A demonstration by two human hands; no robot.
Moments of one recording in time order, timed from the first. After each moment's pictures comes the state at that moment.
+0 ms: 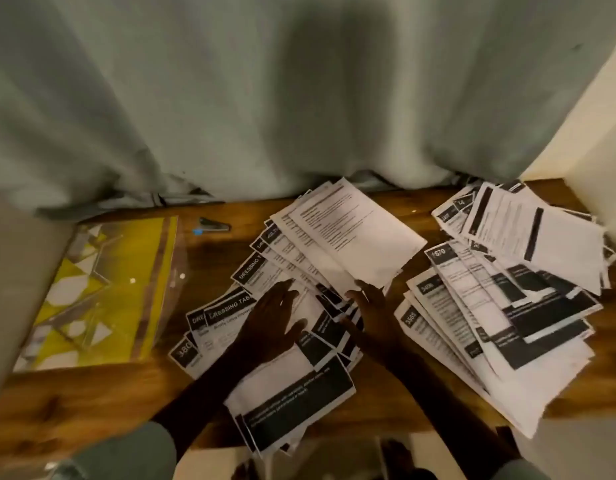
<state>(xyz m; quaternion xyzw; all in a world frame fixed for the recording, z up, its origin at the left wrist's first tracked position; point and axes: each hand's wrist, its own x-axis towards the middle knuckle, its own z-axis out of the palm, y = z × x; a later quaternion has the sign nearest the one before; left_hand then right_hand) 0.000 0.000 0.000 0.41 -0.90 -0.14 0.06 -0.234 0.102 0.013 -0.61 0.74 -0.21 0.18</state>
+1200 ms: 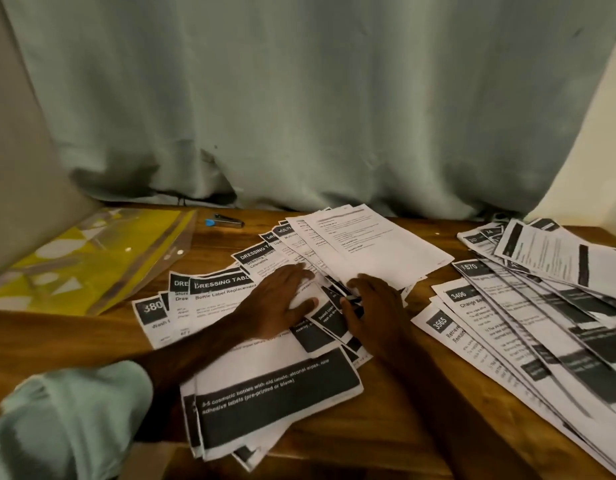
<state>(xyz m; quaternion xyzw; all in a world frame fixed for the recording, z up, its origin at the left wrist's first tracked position) -0.015 -0.013 -0.075 0.38 -0.90 -0.12 0.17 -0.230 0.071 -0.083 -0.65 0.71 -0.27 0.02</state>
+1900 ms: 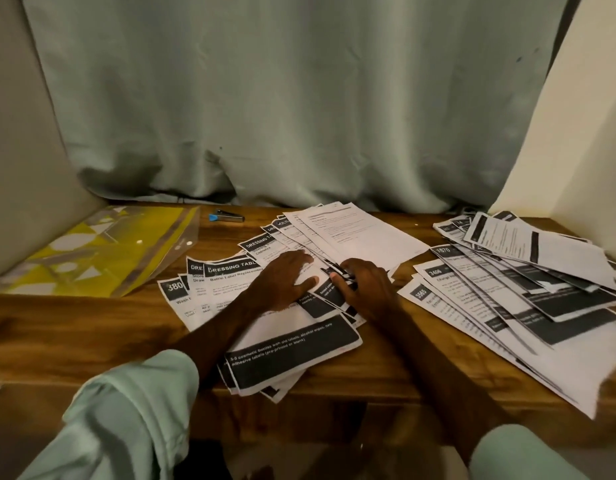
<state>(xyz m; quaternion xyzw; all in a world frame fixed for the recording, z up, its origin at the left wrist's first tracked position) -0.015 -0.015 -0.081 0.38 -0.90 -0.11 0.18 -0.211 0.095 -0.055 -0.65 0.72 -0.26 0.03</state>
